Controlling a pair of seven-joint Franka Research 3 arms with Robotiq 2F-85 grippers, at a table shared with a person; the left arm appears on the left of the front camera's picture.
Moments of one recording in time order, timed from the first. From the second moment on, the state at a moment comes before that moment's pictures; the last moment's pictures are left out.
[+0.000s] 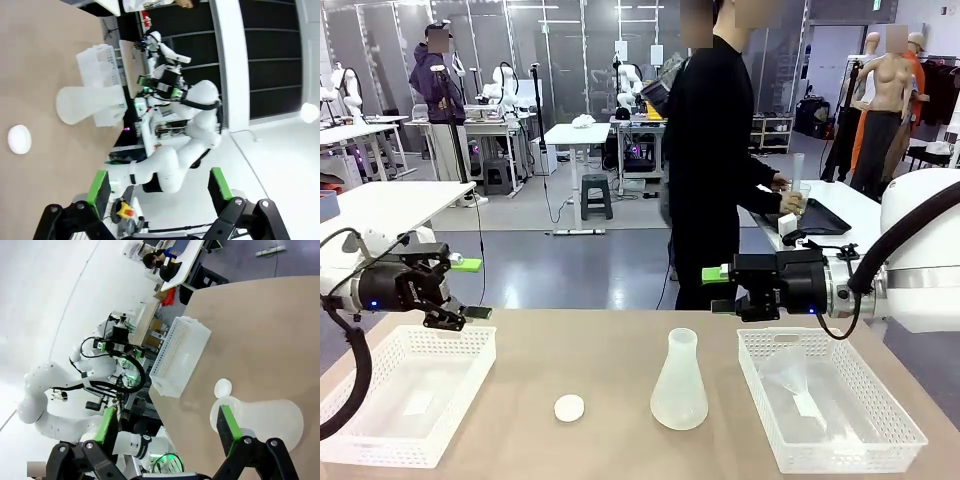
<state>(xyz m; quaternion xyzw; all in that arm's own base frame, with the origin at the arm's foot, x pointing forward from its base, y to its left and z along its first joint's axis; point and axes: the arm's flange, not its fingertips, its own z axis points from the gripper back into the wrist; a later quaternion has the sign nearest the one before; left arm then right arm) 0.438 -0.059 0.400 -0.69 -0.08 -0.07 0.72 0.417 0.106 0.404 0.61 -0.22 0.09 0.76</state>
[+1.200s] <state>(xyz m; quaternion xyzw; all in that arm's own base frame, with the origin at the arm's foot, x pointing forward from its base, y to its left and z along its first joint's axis) 0.445 -0.056 0.391 -0.72 -0.09 -0.10 0.68 0.426 0.088 0.389 0.68 -0.20 0.02 0.70</state>
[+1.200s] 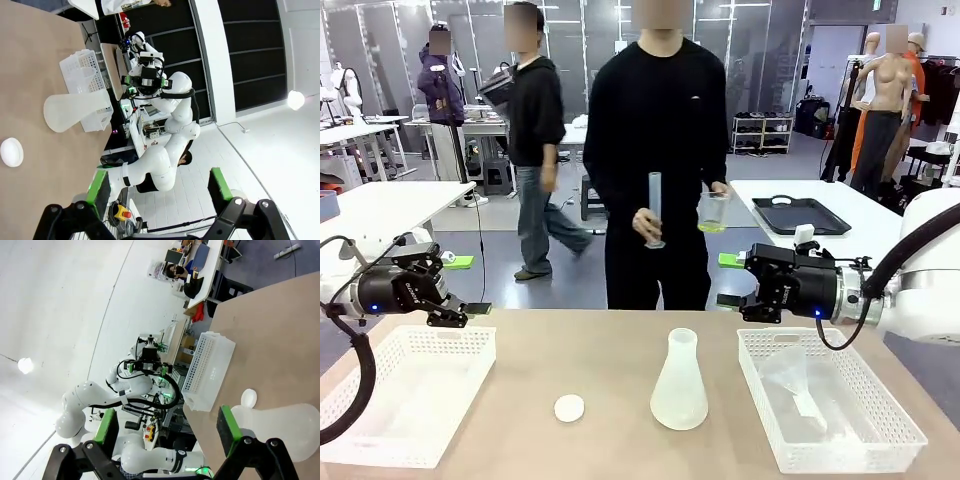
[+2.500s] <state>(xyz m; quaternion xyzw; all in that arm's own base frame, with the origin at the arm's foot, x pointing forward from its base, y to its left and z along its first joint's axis) 0.444 -0.054 0.390 -0.72 -0.09 -0.09 0.68 0.468 0.051 0.446 0.31 -0.18 0.33 0.87</state>
